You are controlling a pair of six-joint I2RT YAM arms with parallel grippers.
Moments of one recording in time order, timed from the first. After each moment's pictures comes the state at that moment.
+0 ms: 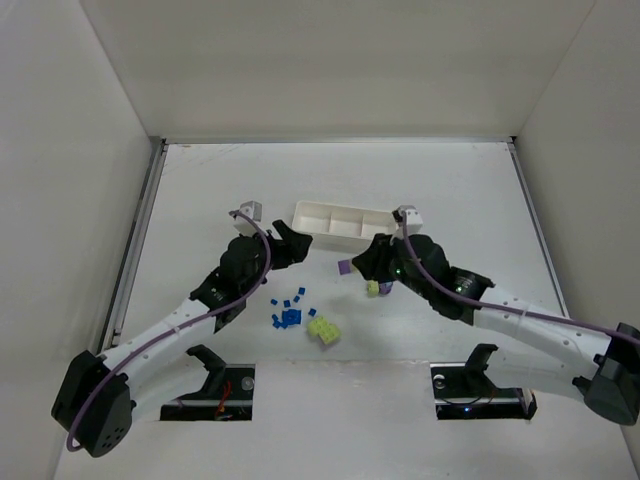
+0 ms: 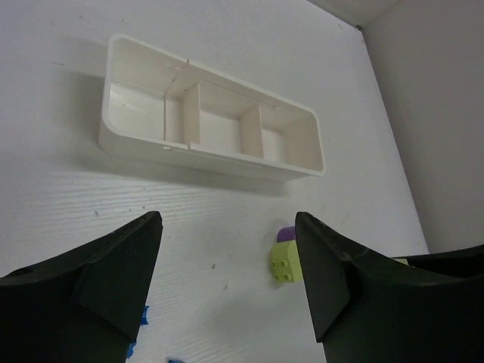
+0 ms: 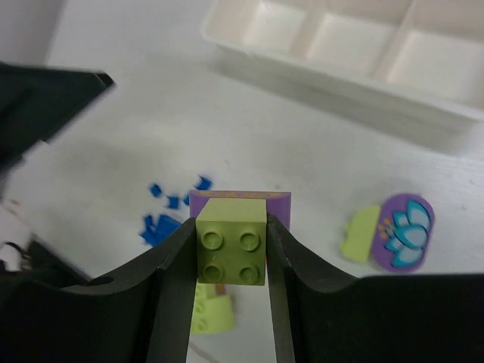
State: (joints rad) left arm -0.64 0.95 0.47 0.21 -0.17 -0.72; right arm 0.91 1.05 0.73 -0.14 0.26 0.65
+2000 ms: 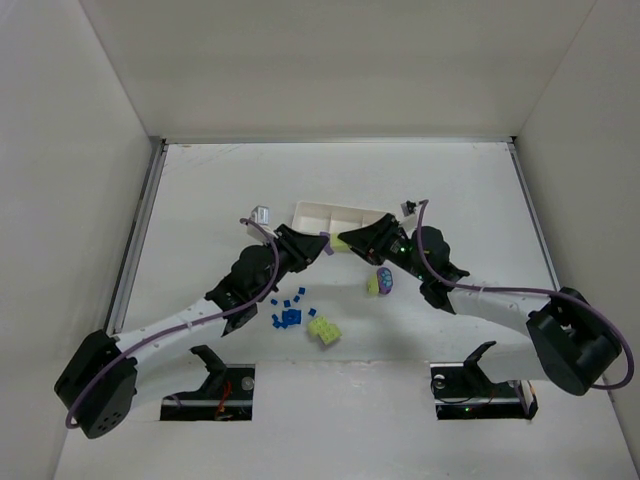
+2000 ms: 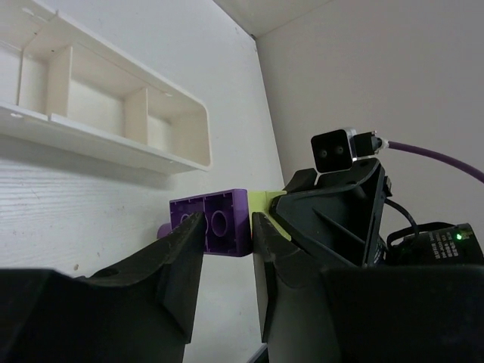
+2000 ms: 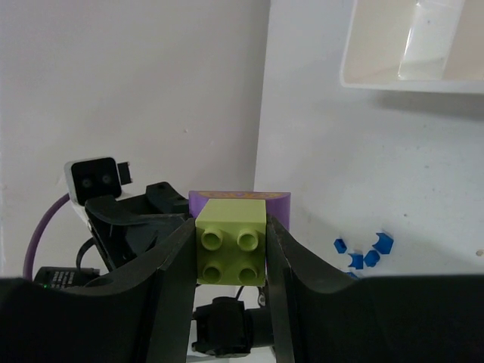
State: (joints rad) left arm -0.76 1.02 0.44 0.47 -0.17 -1.06; right arm 0.65 1.30 0.53 0.69 -0.18 1.30
